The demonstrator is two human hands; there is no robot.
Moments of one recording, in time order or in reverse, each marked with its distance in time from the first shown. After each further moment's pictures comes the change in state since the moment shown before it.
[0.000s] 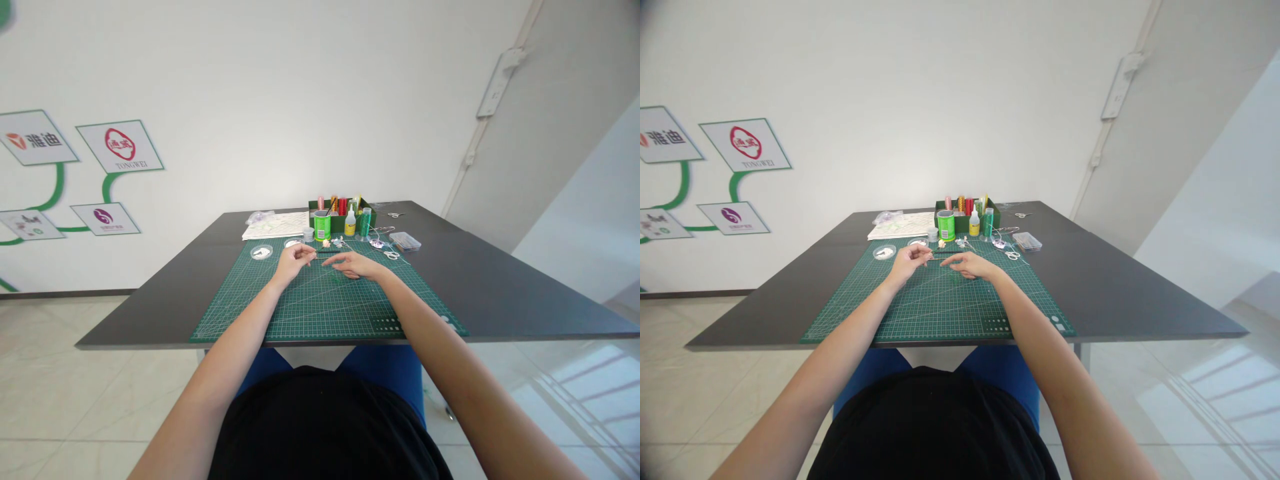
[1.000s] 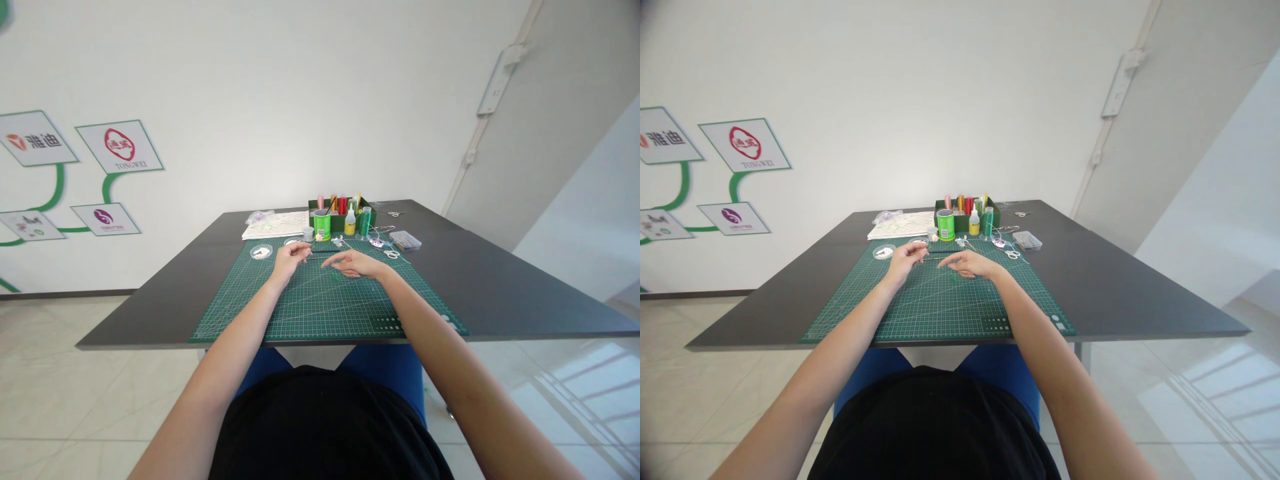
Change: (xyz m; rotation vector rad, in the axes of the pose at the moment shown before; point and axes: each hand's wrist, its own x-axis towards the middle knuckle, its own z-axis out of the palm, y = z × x) left_hand 0.002 -0.004 -0.004 -0.080 0.142 -0.079; right_hand -0.005 -0.007 -0.002 0.026 -0.136 -0.109
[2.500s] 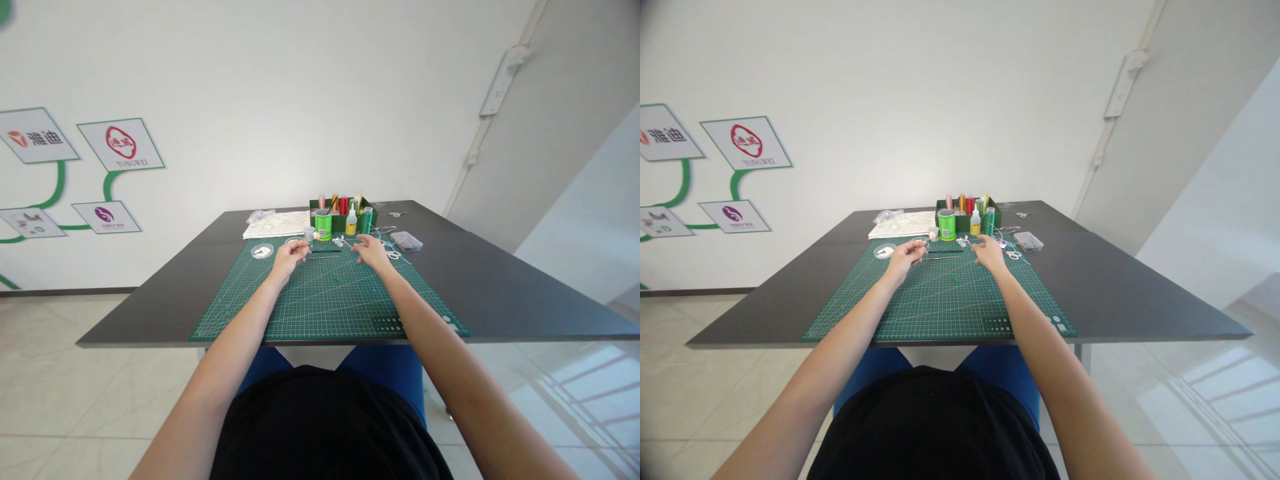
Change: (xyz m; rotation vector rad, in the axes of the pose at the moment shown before) left_hand 0.001 0.005 -0.002 -0.040 0.006 -0.066; right_hand 0.010 0.023 -0.030 -0.200 0.977 0.187
